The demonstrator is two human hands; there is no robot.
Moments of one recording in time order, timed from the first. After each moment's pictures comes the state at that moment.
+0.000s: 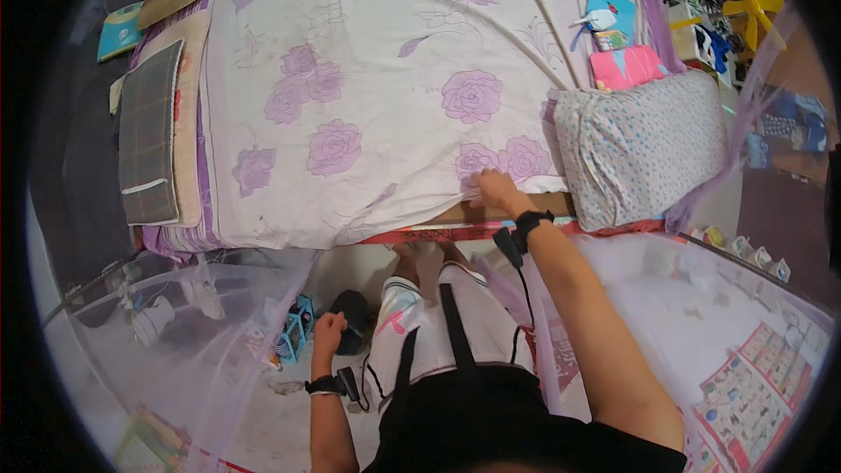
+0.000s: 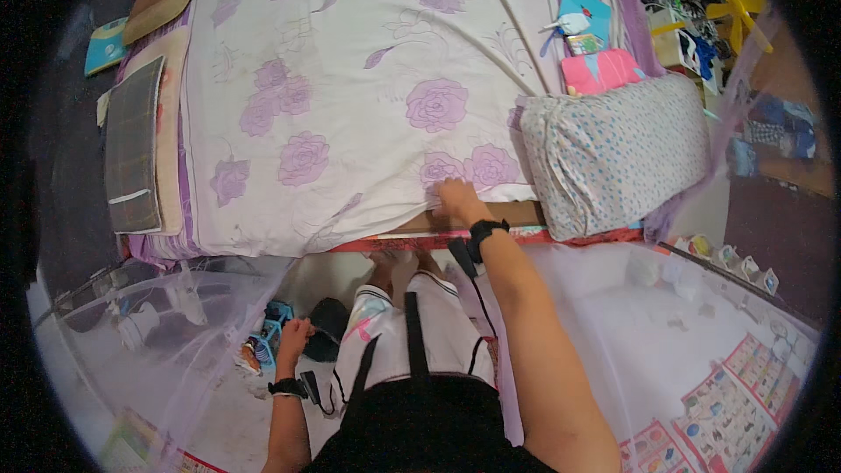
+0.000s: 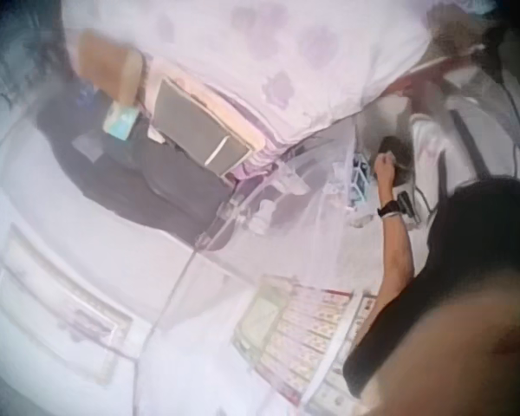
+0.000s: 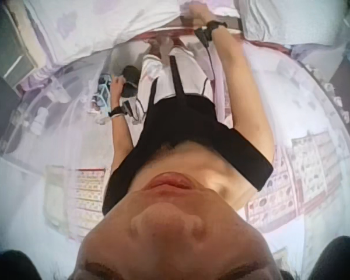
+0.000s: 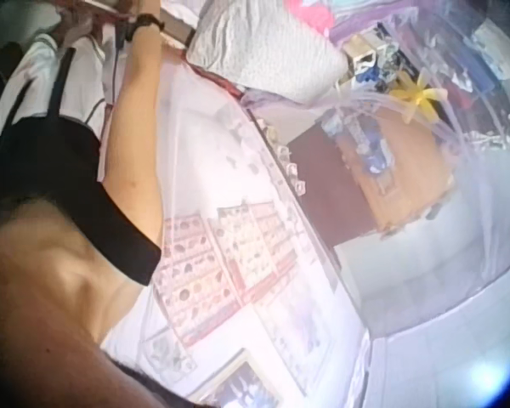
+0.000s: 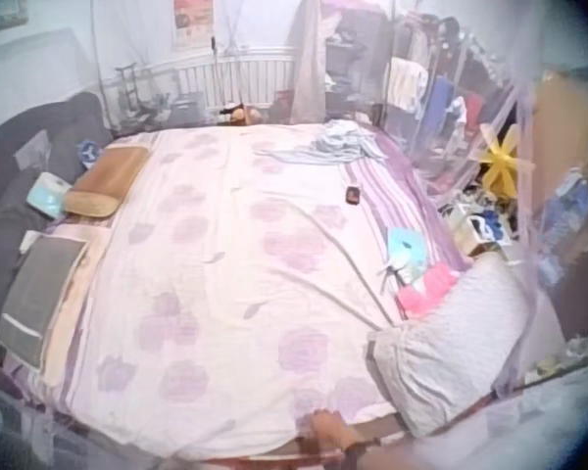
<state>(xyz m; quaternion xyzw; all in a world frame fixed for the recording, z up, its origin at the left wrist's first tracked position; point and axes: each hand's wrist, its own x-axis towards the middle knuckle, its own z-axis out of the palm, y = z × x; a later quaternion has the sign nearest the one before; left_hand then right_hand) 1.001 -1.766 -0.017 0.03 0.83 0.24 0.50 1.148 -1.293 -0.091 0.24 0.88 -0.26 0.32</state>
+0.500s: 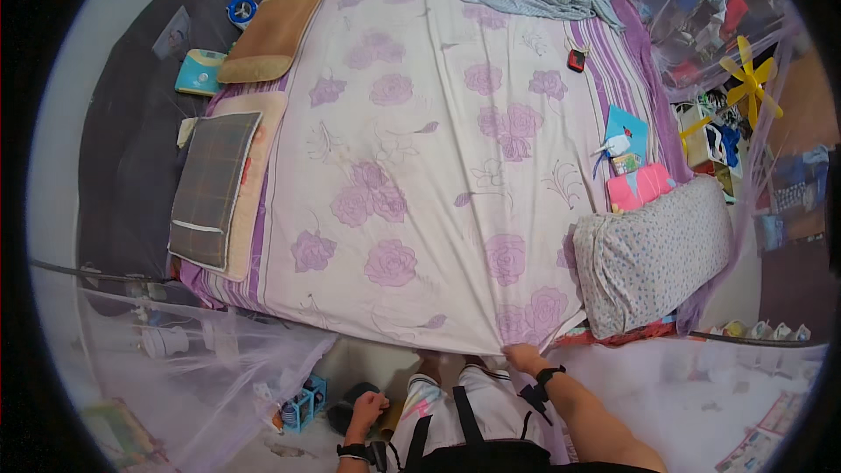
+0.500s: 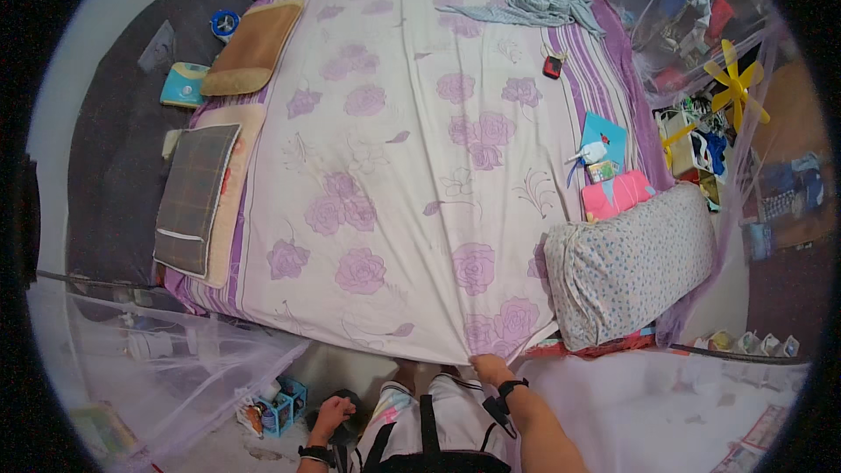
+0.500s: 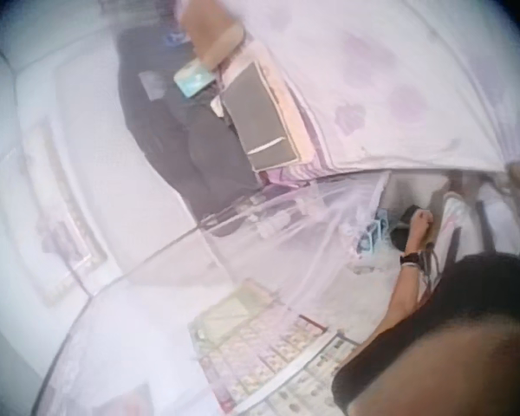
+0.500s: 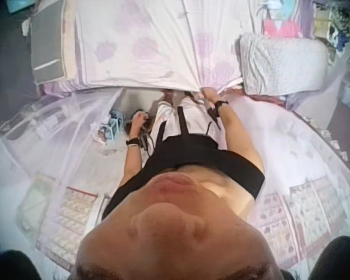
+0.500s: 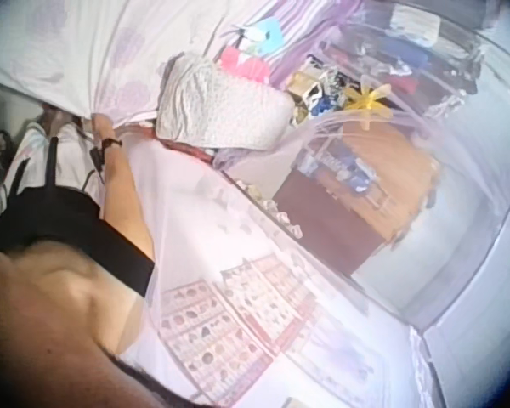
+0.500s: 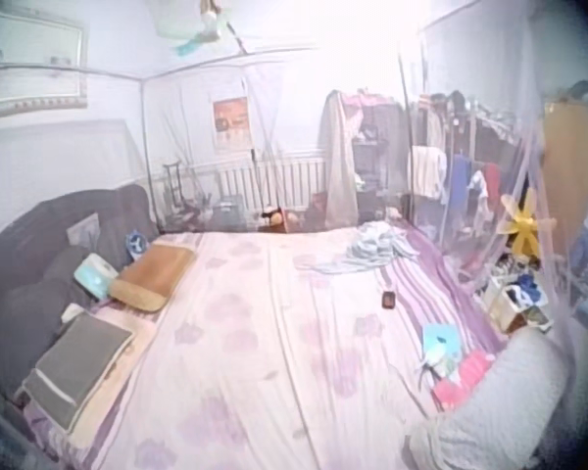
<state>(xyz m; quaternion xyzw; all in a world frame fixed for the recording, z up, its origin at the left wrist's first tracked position) 1.031 -1.737 0.008 -0.11 0.77 0.36 0.51 1.258 -1.390 -0.109 0.21 0.87 -0.35 0.28</state>
